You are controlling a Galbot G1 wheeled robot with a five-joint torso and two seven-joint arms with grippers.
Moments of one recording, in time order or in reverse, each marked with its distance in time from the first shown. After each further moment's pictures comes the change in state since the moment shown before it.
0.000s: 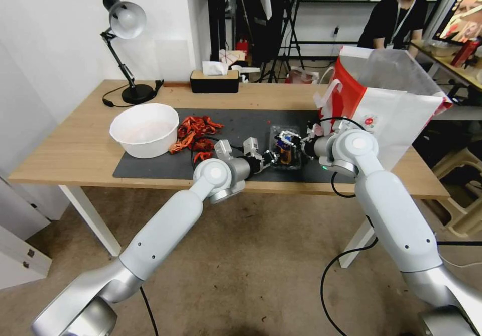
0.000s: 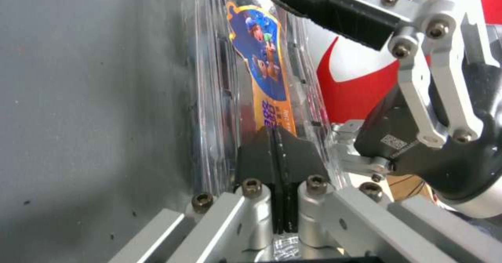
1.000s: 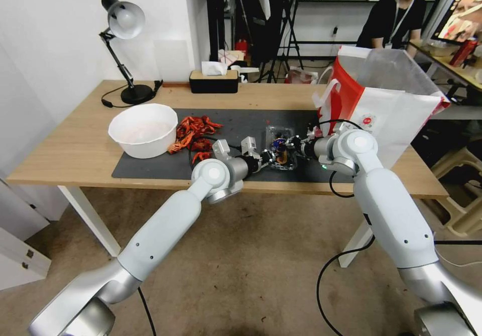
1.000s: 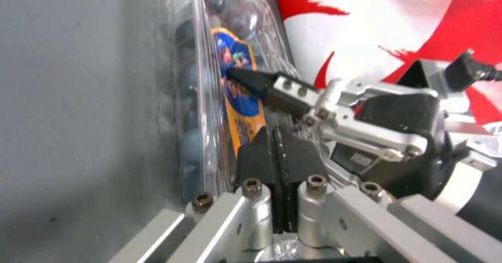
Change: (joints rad) left arm 0.003 0.012 -0.014 -0.008 0.002 -0.011 0.015; right arm -0.008 0.012 0.025 -0.045 0.055 0.000 0.003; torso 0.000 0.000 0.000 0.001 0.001
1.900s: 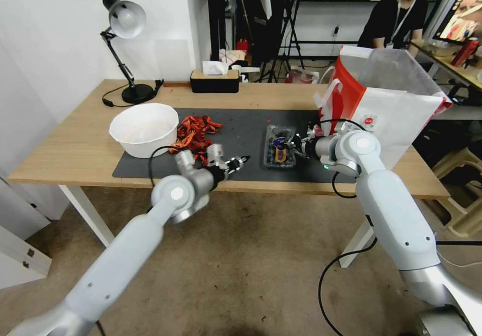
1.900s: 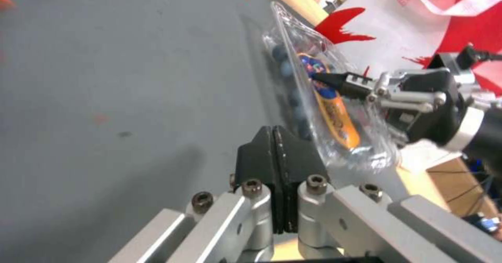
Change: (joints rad) left arm 0.288 0.229 -0.193 -0.281 0.205 -0.013 0.101; right arm -0.009 0.001 0.020 0.006 -0.042 -0.002 -0.093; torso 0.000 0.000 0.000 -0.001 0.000
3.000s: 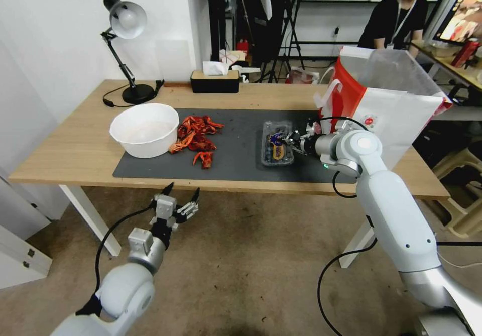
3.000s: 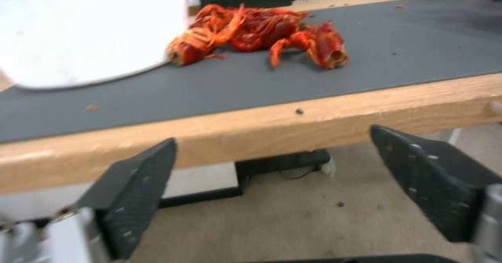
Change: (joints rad) left arm 0.594 0.044 -0.208 -0.167 1.031 -0.428 -0.050; right arm -0.008 0.004 0.014 0.037 -0.003 0.003 -0.043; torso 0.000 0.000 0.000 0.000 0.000
